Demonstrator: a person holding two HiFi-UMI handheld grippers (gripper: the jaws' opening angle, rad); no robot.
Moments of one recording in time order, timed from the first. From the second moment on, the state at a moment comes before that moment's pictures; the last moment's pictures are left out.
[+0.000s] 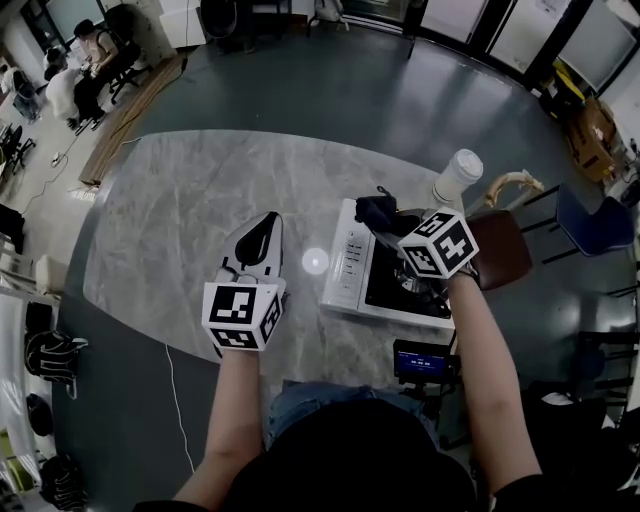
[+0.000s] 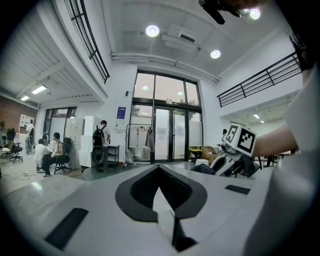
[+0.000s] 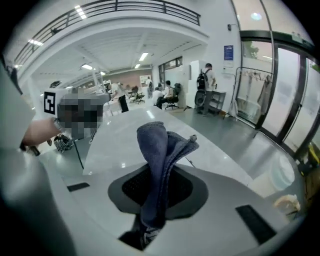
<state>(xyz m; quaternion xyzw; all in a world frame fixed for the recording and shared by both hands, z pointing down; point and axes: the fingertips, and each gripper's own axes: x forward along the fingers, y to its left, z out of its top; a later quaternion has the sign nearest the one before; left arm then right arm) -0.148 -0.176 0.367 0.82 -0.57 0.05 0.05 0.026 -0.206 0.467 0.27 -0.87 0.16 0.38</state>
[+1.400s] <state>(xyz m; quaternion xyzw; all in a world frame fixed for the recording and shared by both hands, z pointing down) -0.156 -0.190 0.382 0.81 -0.58 0.06 0.07 0.027 -0.143 0.564 -0.04 -0.81 0.02 0.58</state>
